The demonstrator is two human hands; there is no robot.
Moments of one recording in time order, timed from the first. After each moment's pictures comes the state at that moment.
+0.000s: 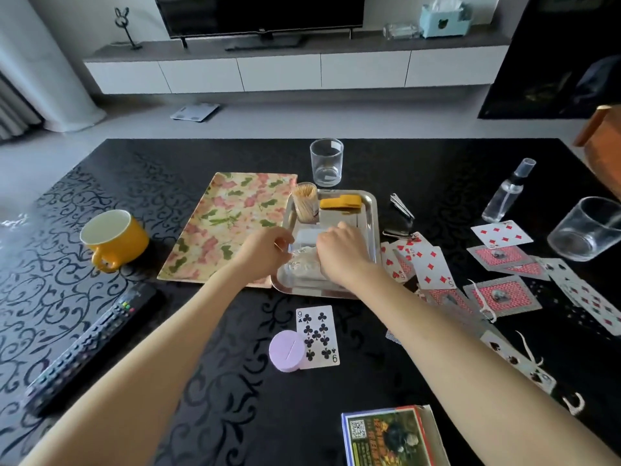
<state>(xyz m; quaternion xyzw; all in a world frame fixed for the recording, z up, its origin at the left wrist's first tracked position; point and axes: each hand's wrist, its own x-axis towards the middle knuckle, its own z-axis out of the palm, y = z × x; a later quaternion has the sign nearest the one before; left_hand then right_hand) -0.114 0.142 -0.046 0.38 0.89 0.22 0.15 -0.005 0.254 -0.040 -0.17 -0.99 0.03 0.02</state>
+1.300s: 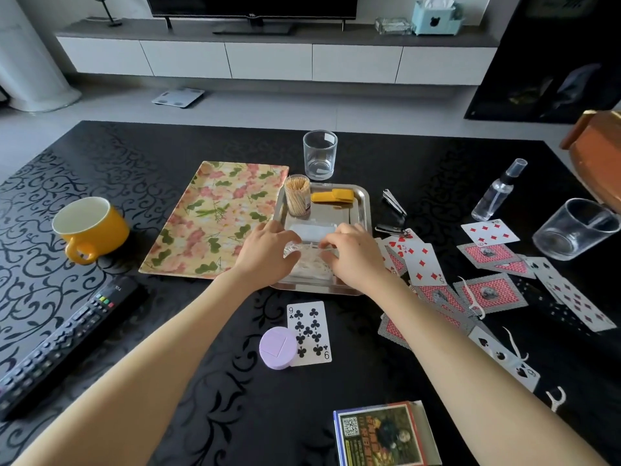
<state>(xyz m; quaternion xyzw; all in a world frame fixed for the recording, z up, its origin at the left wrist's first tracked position) -0.101 0.147 -0.066 0.45 0.88 0.12 0.06 0.015 0.277 -0.069 -0.20 -0.96 0.16 0.09</state>
